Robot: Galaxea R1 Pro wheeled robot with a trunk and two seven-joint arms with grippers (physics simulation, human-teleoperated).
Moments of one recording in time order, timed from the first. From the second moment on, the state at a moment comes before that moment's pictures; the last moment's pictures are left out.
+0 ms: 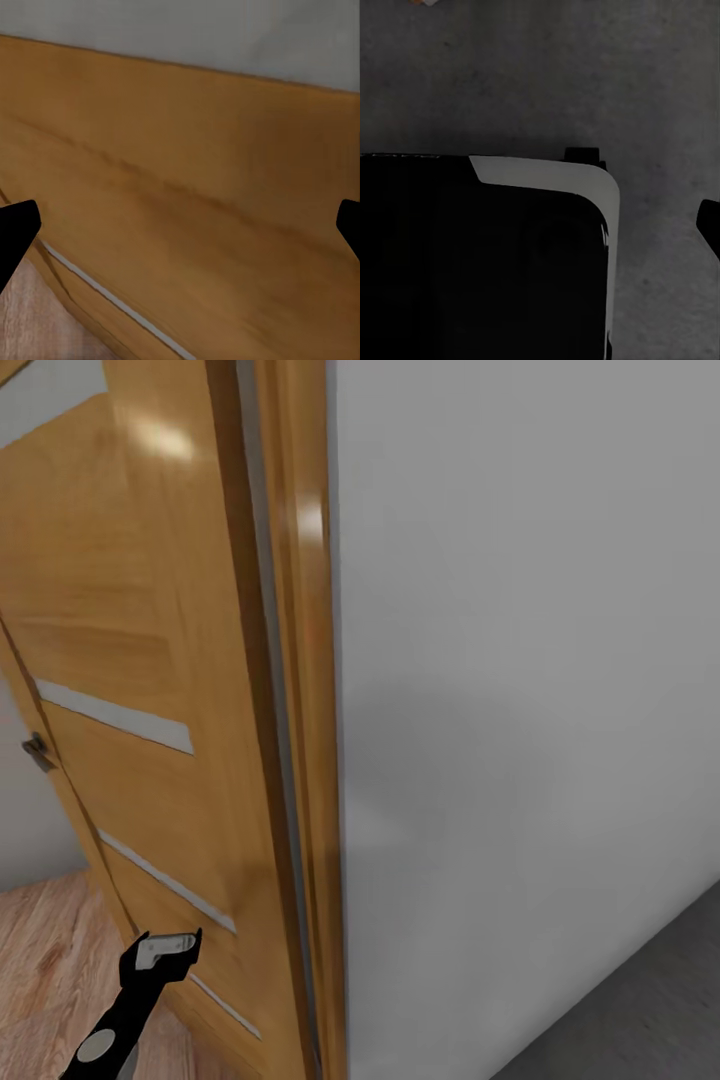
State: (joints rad) left arm -0.29 0.16 0.16 -0.72 0.00 -0.31 -0.06; right arm -0.07 -0.10 -0.05 -0.13 0.00 -0.06 0.27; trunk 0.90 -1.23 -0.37
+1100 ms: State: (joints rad) left arm -0.31 0.16 0.16 -0.72 0.01 -0.31 -0.06; right arm -0.07 -0.10 -0.05 -0.13 0.00 -0.06 0.27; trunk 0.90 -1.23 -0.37
